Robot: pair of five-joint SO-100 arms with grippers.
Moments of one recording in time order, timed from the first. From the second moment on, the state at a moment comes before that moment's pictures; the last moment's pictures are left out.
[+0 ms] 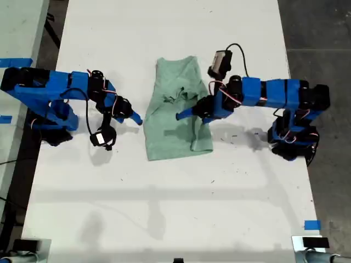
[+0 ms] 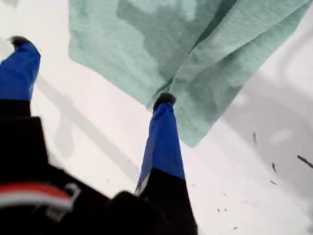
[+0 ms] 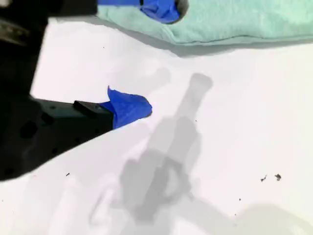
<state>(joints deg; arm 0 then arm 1) 1.6 107.7 113.4 68.8 8.1 10.1 97.2 90.5 78.9 -13.7</state>
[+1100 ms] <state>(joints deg) 1.8 68.6 92.1 57.4 6.9 9.7 128.5 113.1 83.8 -11.0</state>
